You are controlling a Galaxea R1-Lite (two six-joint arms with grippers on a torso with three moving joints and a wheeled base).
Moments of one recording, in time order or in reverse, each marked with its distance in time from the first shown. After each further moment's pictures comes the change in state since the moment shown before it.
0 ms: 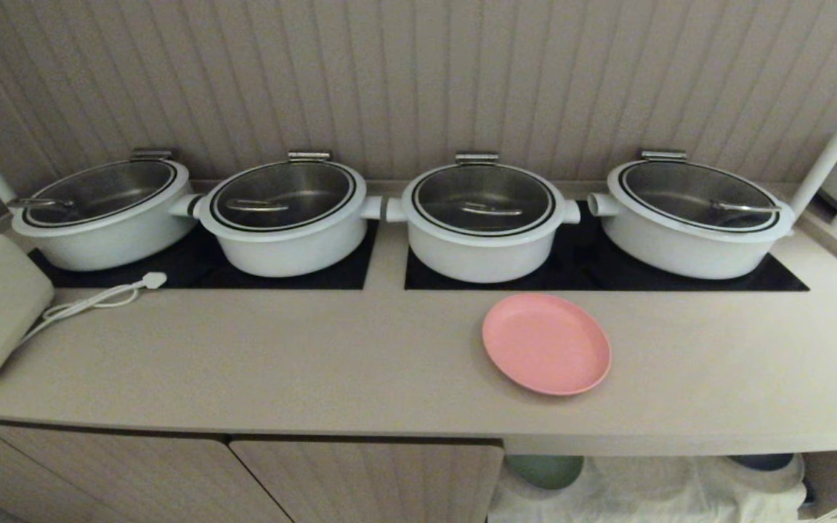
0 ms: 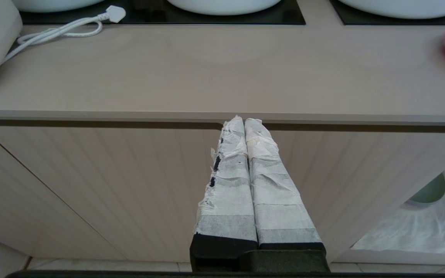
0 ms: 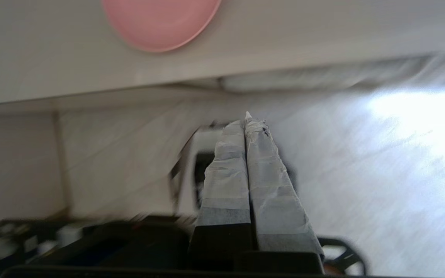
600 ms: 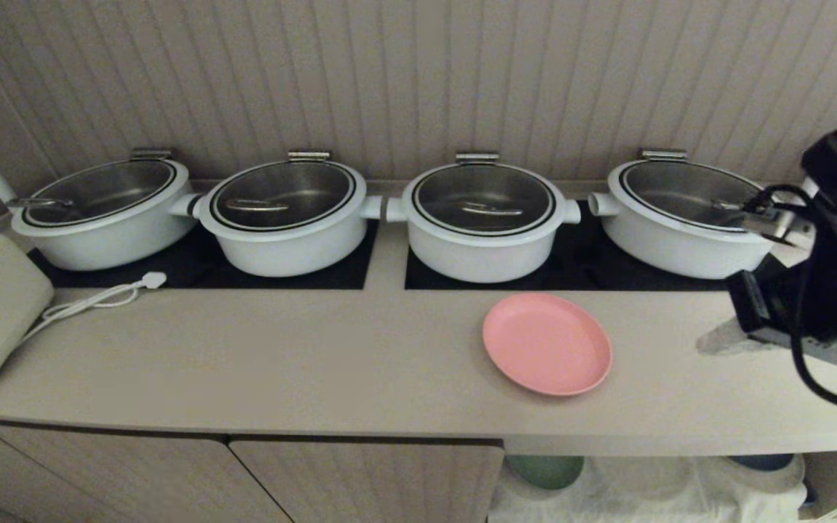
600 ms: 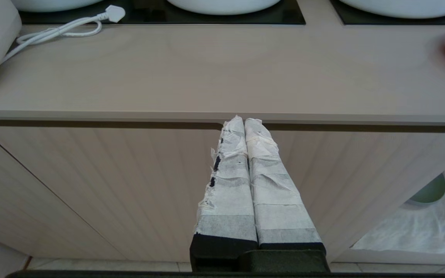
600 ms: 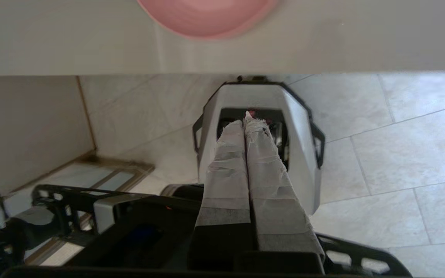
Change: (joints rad) left arm 0.000 0.000 0.000 0.000 0.000 0.000; right arm 0.155 0.368 -0.187 0.020 0.067 0.094
